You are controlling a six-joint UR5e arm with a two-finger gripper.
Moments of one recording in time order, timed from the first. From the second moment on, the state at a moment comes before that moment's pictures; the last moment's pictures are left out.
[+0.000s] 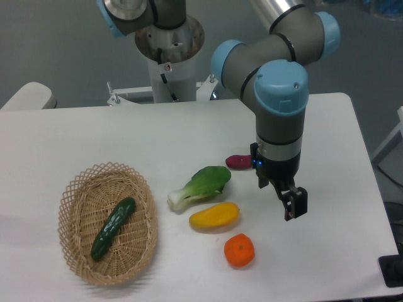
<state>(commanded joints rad) 2.52 -1.98 -1.38 -1.07 1.56 1.63</state>
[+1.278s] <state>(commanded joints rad) 2.06 -2.02 -1.54 -1.04 1.56 0.55</state>
